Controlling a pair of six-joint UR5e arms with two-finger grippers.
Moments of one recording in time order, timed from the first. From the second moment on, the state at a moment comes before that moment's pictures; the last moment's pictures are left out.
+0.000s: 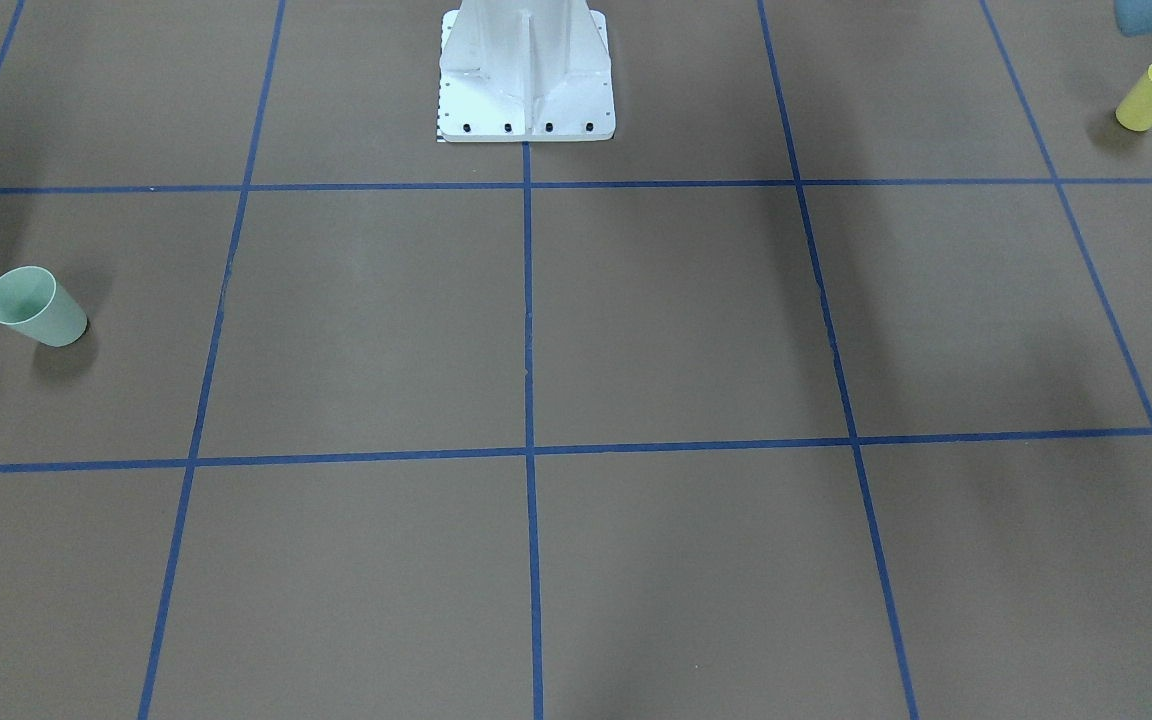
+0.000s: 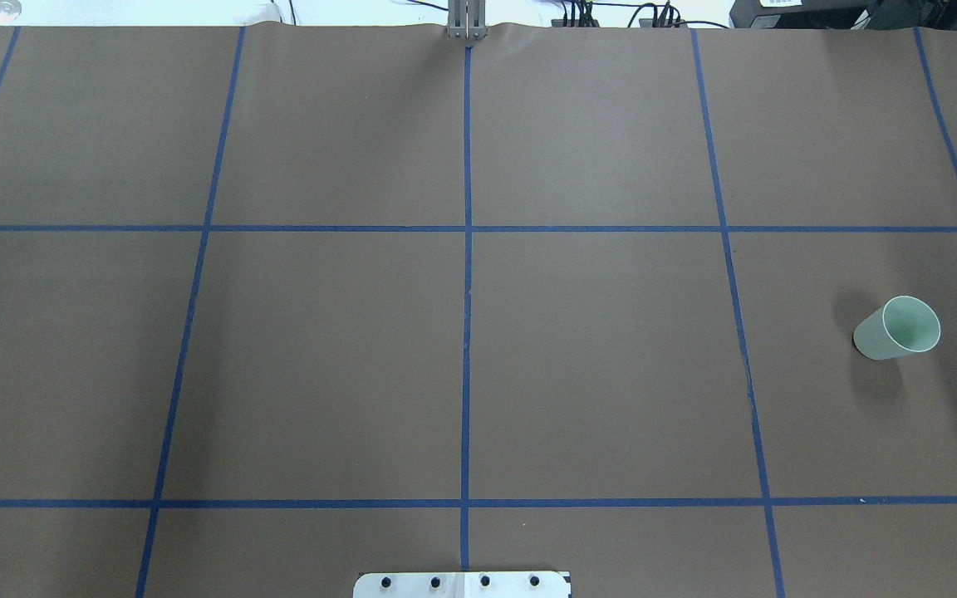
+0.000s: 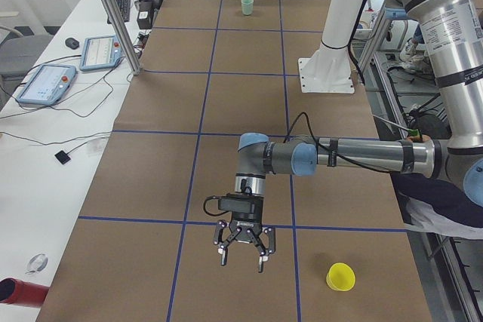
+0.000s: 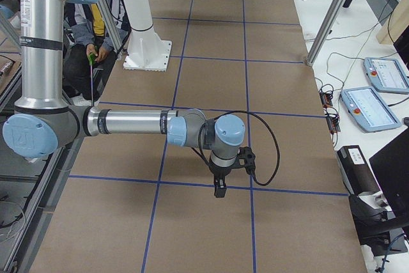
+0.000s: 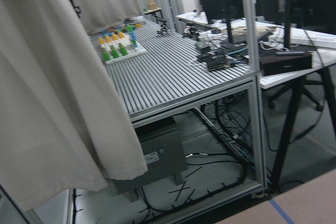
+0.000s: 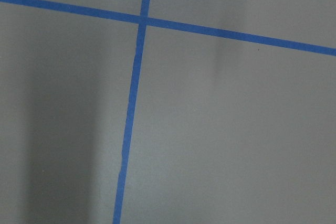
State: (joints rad) left arm -1.22 -1.21 -1.91 -1.44 -1.22 -1.72; right arm 1.56 -1.66 1.69 -1.69 2.23 -0.17
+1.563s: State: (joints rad) left arm -0.85 -1.27 -1.71 -0.92 -1.81 -2.66; right arm 1.55 -1.66 1.70 -1.68 2.23 -0.18
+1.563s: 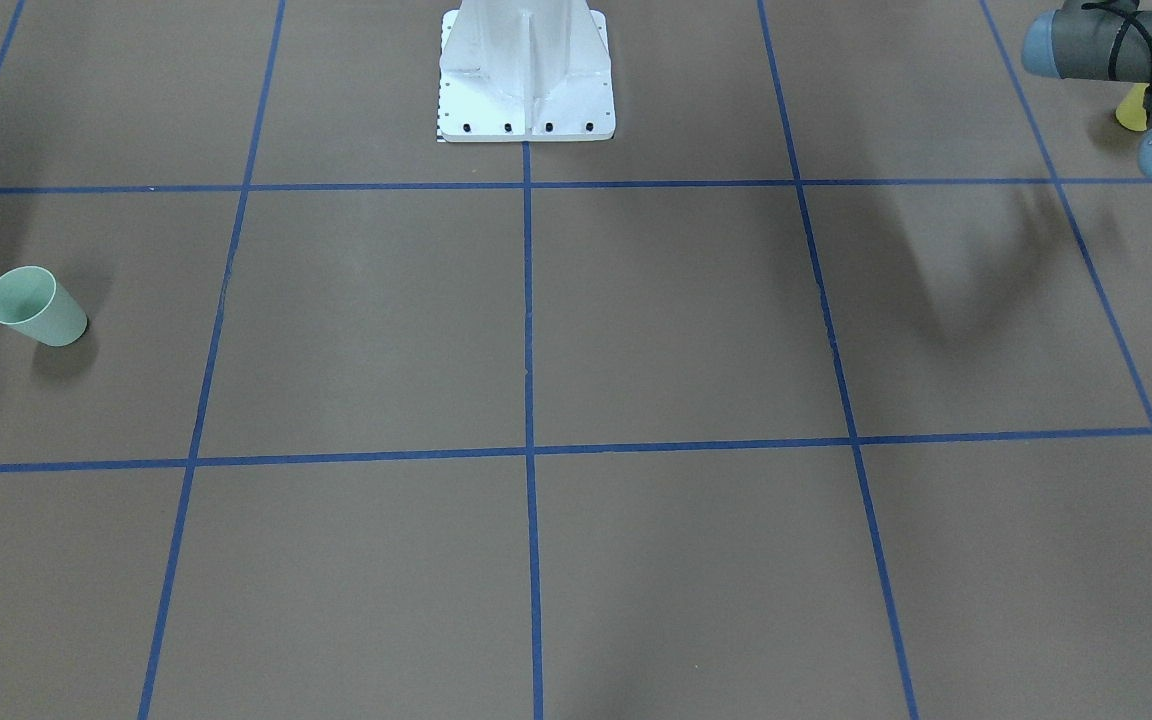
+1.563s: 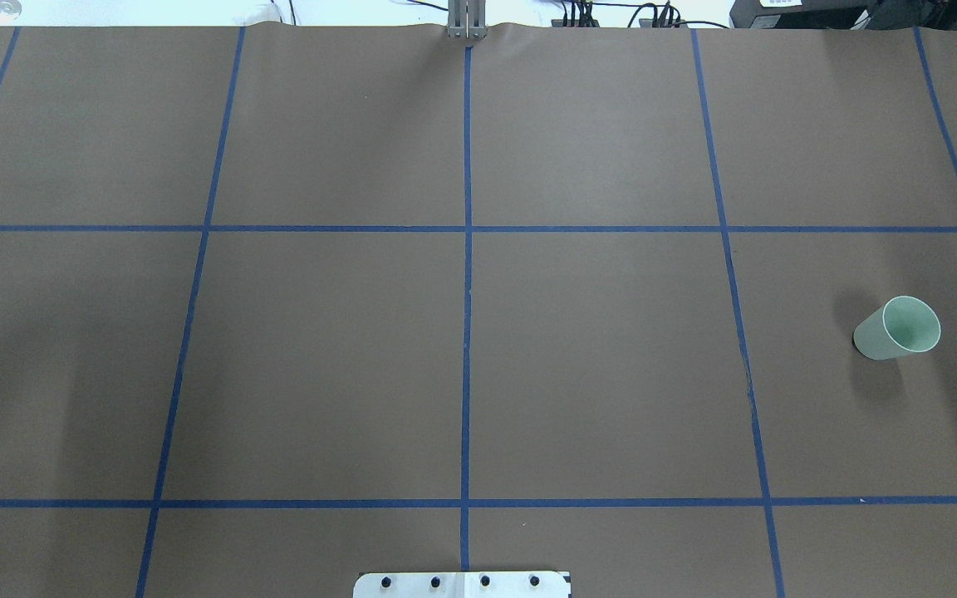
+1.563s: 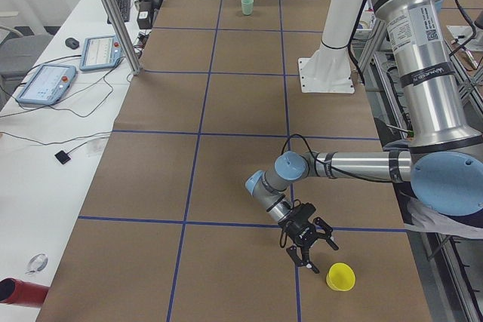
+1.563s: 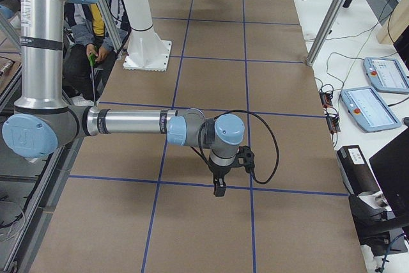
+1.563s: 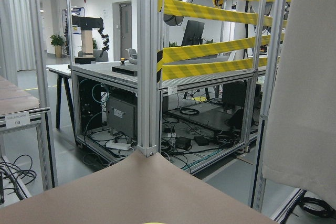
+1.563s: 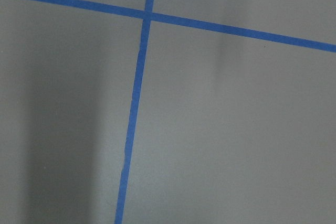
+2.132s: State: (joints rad) left arm -0.81 -1.38 -1.57 -0.95 -1.81 -2.68; right arm 1.55 -1.66 1.70 -1.69 2.23 -0.18
